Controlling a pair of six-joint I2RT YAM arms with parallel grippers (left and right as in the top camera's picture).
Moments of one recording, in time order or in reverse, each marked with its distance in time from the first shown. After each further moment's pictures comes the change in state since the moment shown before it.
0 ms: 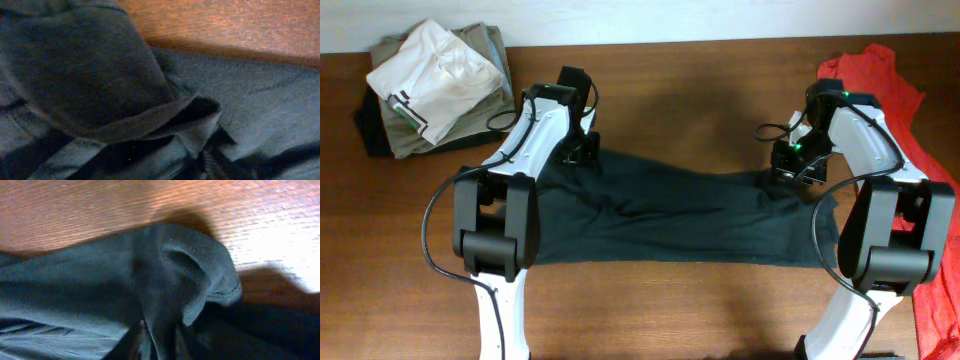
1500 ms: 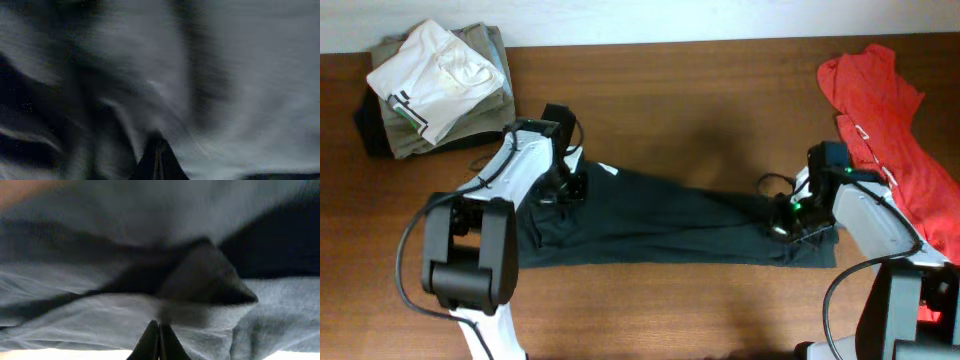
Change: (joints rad) left arm 0.036 -0.235 -0.402 0.032 0.074 -0.018; right arm -0.002 -0.426 -0.607 0.245 -0.066 0.230
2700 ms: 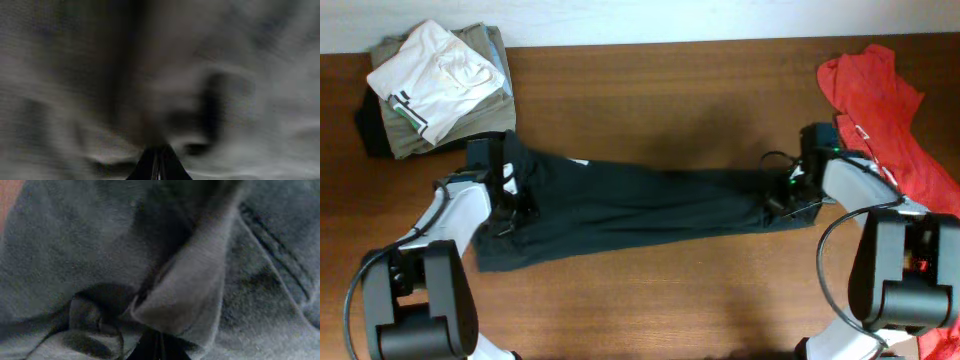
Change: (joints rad) left arm 0.287 -0.273 -0.427 0.368 0.057 -0.185; right arm -0.013 0.223 0.143 0.161 0.114 0.163
